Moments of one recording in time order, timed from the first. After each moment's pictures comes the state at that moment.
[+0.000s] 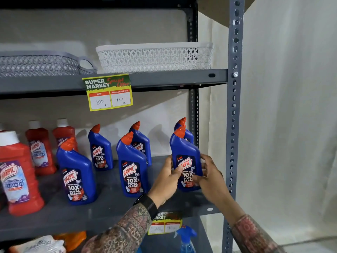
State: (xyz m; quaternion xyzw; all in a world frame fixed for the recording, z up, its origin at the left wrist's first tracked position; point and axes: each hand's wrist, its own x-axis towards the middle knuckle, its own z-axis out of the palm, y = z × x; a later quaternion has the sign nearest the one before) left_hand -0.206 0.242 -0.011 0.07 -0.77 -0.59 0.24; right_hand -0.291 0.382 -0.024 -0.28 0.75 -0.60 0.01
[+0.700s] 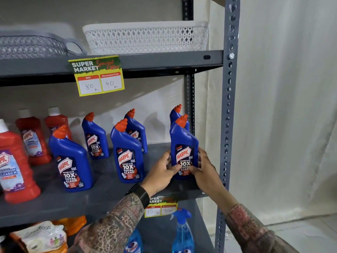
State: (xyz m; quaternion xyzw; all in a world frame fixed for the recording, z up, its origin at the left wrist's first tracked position) left_hand -0.197 0.238 -0.025 0.07 -0.83 -0.53 0.17; right_hand -0.283 0.385 -0.045 -0.28 0.75 -0.59 0.02
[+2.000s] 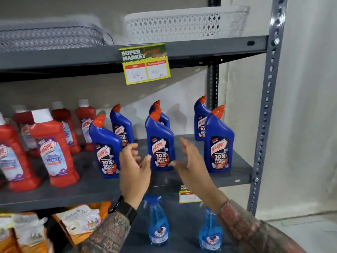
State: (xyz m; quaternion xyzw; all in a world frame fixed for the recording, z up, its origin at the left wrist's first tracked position) left_hand -0.074 0.140 -0.037 0.21 -0.75 -0.36 0.51; right_hand -0.181 0.285 -0.040 -0.40 0.73 -0.55 -0.06
